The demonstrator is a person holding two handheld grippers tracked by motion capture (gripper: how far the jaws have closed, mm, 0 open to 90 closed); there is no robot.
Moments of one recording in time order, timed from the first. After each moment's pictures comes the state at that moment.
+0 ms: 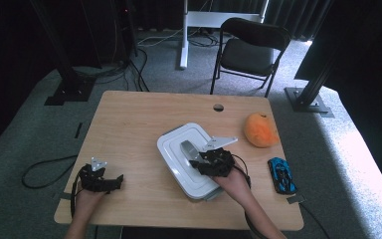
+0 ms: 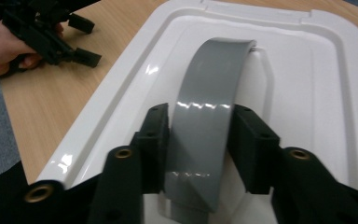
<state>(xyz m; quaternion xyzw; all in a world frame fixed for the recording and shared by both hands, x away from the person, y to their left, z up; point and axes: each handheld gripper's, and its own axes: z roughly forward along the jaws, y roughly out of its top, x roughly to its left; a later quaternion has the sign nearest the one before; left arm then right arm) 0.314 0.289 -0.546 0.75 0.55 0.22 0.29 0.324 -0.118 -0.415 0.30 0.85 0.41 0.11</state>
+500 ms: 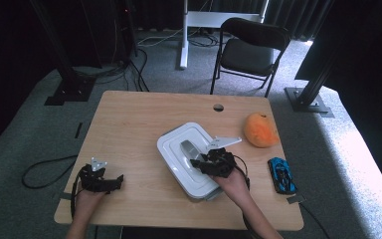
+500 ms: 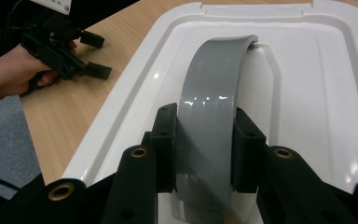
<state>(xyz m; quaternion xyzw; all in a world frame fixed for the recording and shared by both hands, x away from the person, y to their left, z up) 0.313 0.289 -0.546 0.75 0.55 0.22 0.29 0.324 -0.123 -0.418 0.33 0.83 0.44 0.08</state>
